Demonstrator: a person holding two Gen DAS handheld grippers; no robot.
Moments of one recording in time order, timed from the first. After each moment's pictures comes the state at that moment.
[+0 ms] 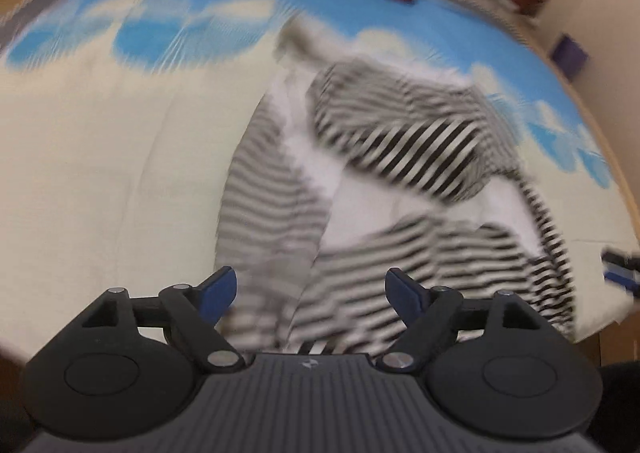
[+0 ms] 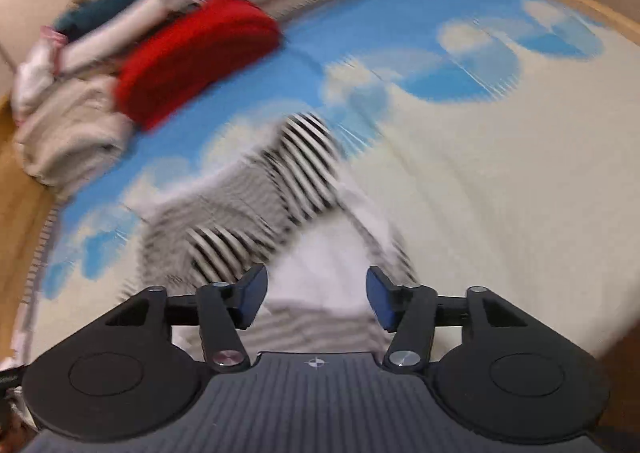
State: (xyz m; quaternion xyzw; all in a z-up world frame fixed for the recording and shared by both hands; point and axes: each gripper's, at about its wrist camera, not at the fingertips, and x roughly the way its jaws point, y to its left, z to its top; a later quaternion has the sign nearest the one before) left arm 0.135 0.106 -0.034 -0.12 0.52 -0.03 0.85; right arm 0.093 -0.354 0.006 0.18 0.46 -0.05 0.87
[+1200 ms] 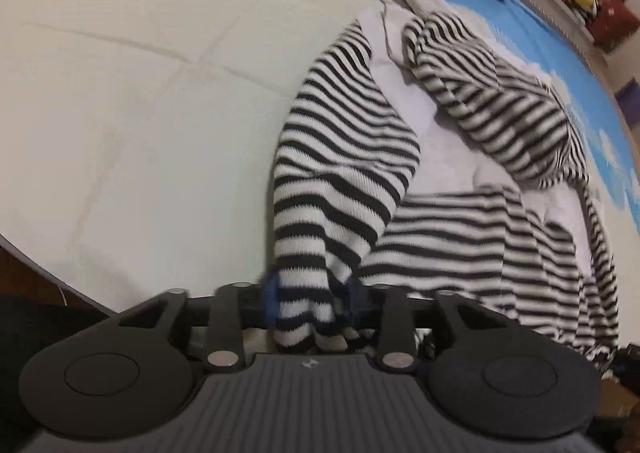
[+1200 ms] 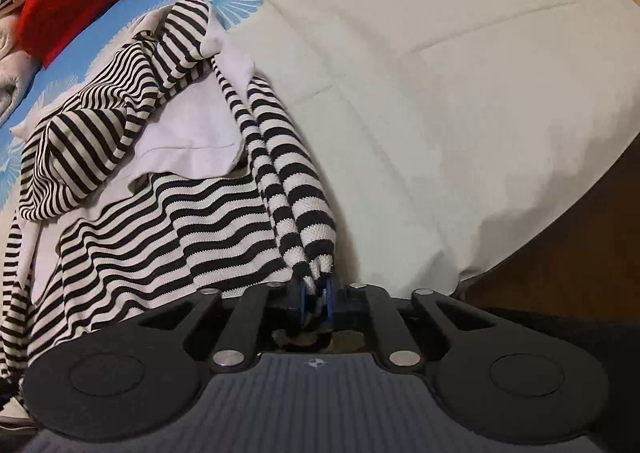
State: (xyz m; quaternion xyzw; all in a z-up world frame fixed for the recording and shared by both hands) left arm 0.126 0.133 -0.090 -0.19 0.55 0.06 0.81; right arm 0.065 -0.361 -0.071 0.16 0.54 -0.13 0.81
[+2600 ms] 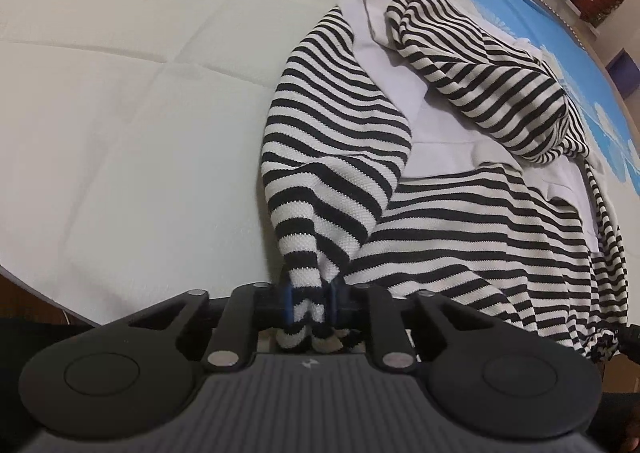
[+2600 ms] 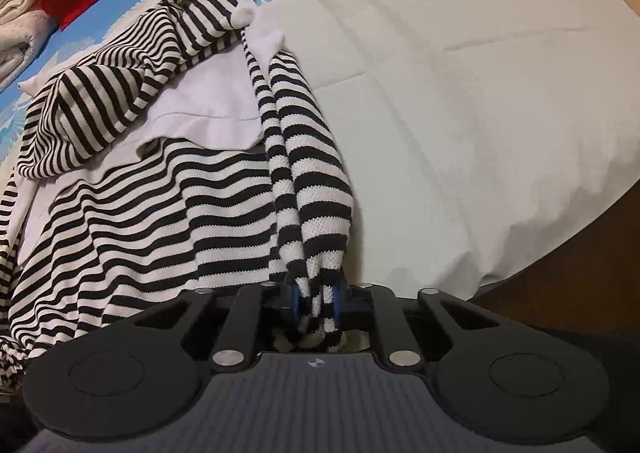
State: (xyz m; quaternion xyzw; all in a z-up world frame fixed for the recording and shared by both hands) left arm 0.131 0.119 -0.099 -0.15 0.55 0.03 0.82; right arm 0.069 -0.349 -0.085 0.11 0.56 -0.10 0.82
